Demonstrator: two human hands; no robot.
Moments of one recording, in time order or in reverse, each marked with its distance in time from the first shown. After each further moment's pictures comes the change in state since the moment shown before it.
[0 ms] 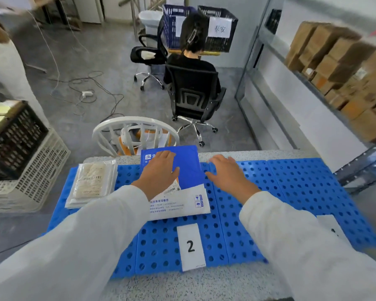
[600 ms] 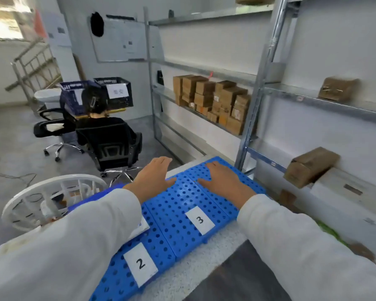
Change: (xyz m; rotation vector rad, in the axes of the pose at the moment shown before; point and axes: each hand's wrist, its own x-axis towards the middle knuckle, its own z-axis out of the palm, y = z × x) left_hand -0.080 0.213 -0.050 0.086 0.000 0.603; right_hand -0.250 0.069 -0.106 0.030 0.265 0.449
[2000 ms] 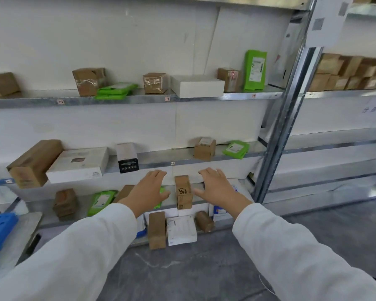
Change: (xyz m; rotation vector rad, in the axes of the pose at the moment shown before) left_hand -0.203 0.636 0.164 -0.175 -0.343 1.116; right_hand -0.662 0.311 -0.072 -0.081 0.292 1.088
